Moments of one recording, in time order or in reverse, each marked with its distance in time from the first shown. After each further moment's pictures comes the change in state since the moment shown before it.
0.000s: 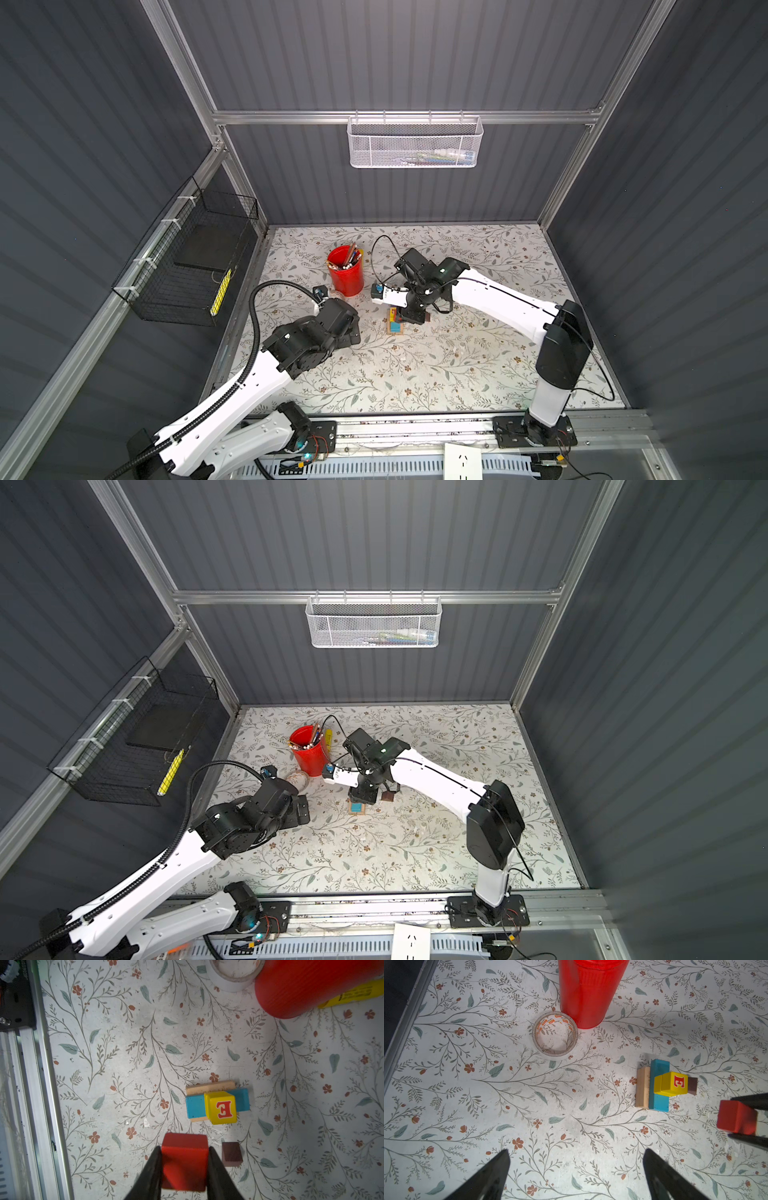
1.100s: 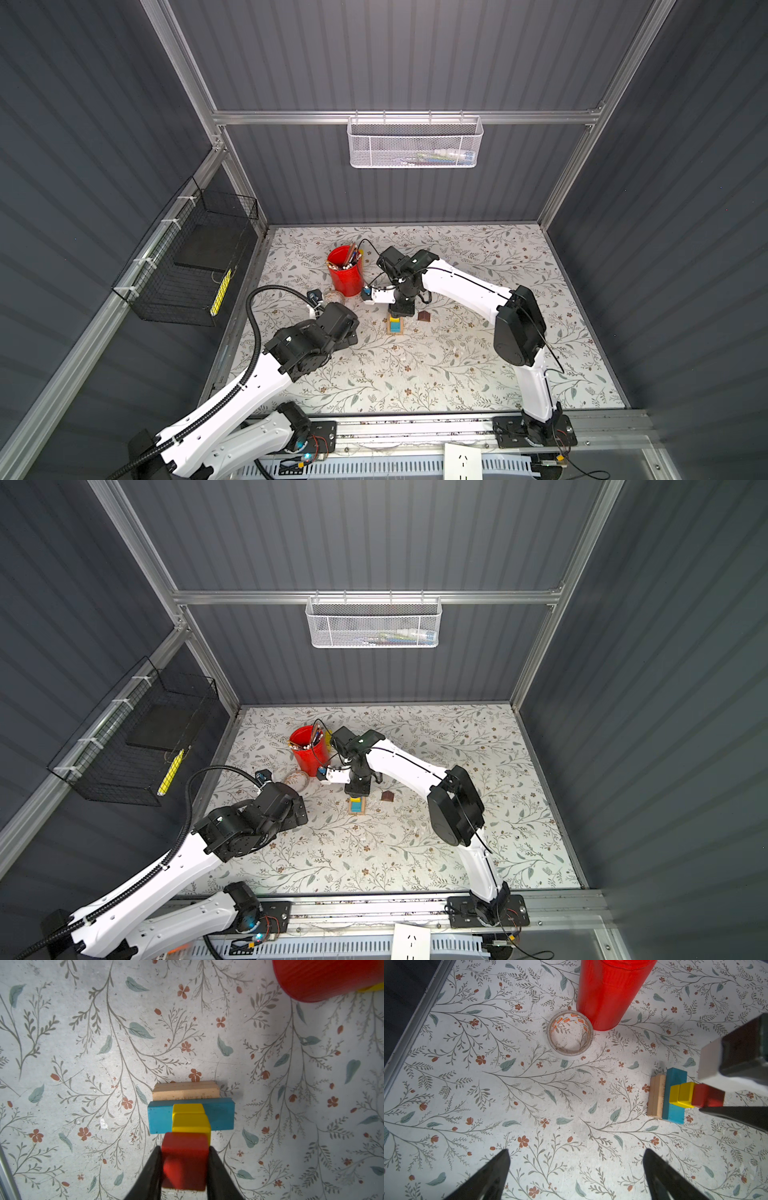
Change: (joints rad) left arm 0.000 -0.015 -0.035 -0.005 -0.054 -0.076; right arm -0.006 0.270 0.254 -0.134 0.106 -0.118
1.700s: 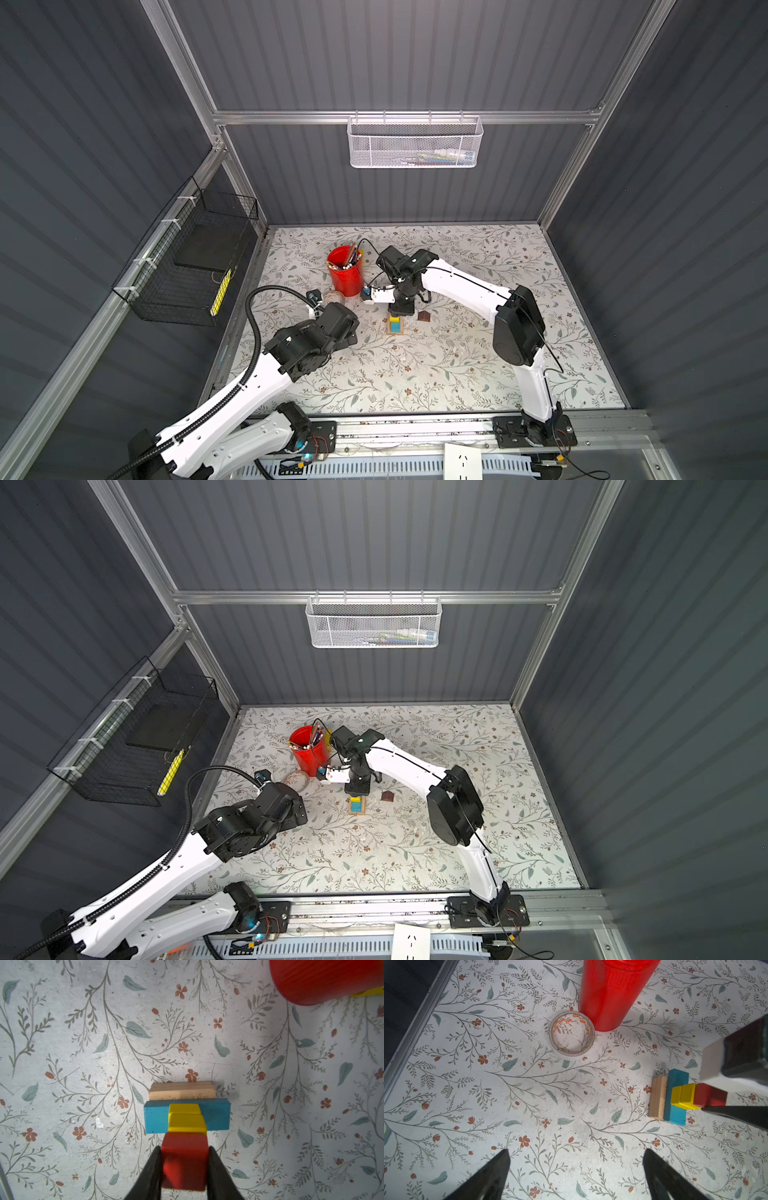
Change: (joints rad) left arm 0.000 0.000 0.000 -0.004 -0.007 -0.007; right arm 0.000 0.005 0.011 -0.002 0.010 -0.018
